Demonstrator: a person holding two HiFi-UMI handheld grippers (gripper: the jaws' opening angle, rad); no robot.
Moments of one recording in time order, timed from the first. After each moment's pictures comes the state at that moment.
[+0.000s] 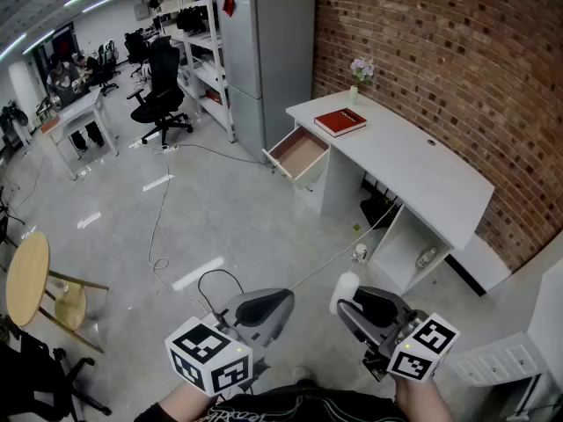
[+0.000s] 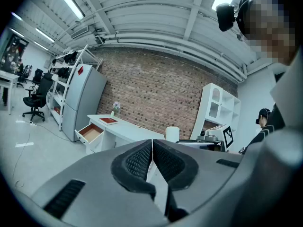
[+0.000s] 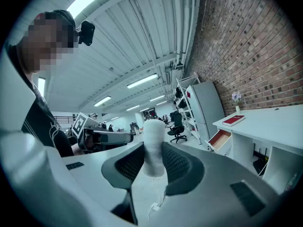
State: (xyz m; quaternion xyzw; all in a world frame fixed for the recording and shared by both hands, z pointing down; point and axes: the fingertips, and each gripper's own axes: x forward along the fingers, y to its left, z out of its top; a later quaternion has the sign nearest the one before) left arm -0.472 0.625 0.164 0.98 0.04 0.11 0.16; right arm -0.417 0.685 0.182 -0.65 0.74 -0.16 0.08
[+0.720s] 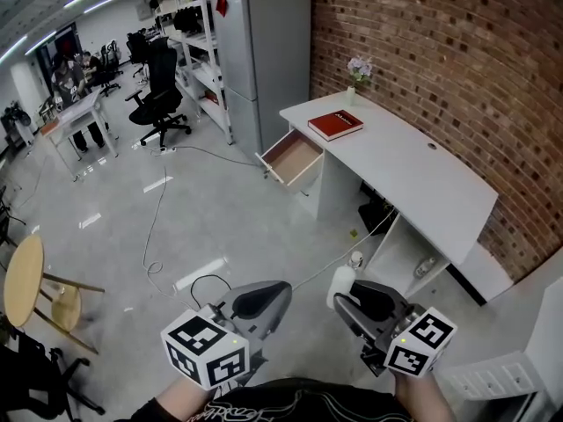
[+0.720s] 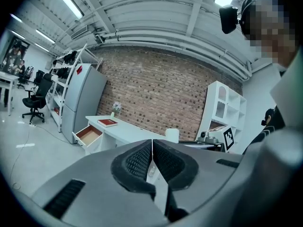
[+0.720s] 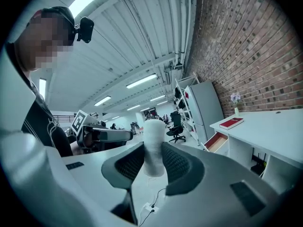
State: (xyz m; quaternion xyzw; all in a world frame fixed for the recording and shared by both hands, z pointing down) left arm -0.367 0.619 0.169 0.98 0.03 0.11 0.16; right arm -0.312 0.678 0.191 -0.65 0.74 -0.15 0.07
